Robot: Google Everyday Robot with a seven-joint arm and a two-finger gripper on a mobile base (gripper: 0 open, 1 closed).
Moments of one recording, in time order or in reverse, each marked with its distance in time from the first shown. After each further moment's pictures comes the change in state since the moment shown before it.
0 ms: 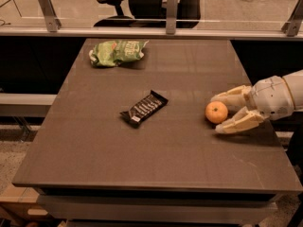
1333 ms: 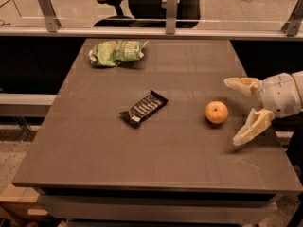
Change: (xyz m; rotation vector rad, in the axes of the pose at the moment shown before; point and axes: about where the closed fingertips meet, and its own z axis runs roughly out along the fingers) arm 0.002 -0.010 -0.016 0.072 0.011 0.010
